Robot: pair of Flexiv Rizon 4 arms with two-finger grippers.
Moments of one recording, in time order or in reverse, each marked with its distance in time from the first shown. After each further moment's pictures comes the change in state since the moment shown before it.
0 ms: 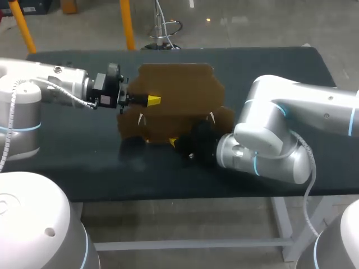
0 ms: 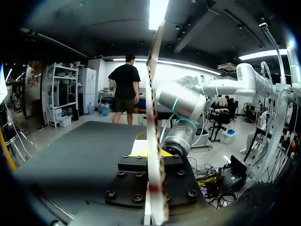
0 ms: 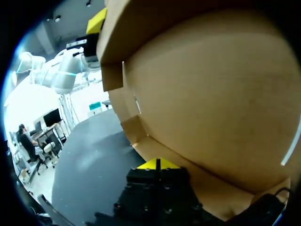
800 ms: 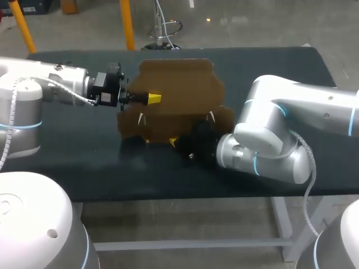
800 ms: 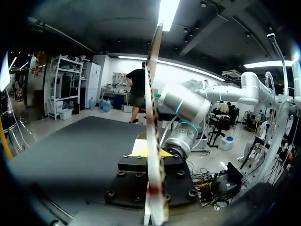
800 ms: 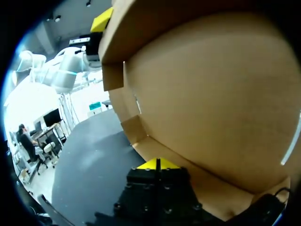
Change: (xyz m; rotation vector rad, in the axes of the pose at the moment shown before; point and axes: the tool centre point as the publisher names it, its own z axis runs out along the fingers) left arm -0.006 0.000 0.000 -0.001 -0.007 -0.085; right arm 0.000 0.000 0.000 0.000 0.000 0.000
